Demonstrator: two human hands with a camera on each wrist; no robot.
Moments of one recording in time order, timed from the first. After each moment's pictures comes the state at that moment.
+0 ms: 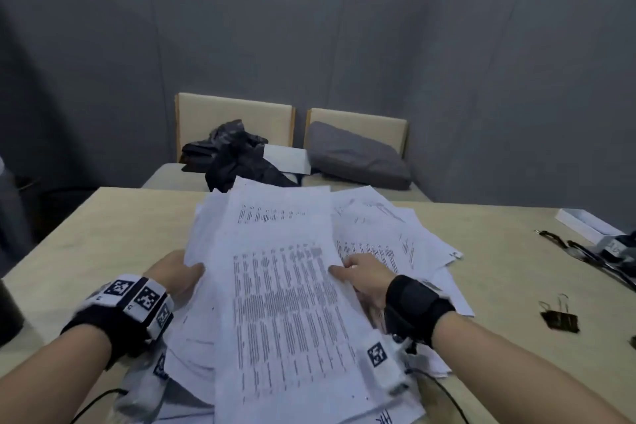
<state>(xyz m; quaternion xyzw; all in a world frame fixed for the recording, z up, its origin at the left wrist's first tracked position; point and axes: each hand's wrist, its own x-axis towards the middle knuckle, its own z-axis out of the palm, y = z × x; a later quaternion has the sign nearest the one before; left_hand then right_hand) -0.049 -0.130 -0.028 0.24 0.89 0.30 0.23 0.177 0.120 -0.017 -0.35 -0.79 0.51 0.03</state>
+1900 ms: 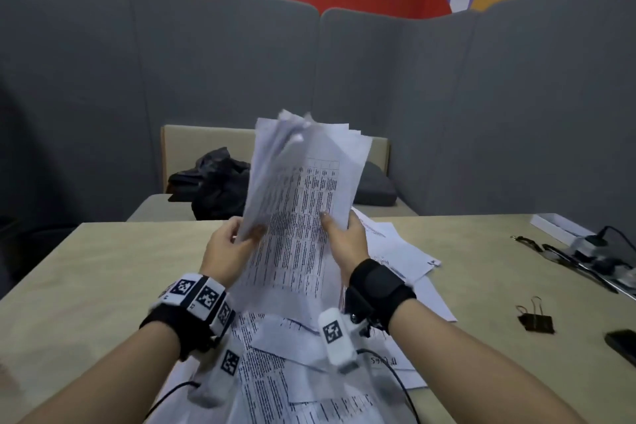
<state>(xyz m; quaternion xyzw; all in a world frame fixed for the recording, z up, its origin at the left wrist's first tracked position) 0.029 -0.047 0.037 0.31 0.72 0.62 0.07 0.151 0.101 0.052 -0.27 -0.62 0.62 0.40</state>
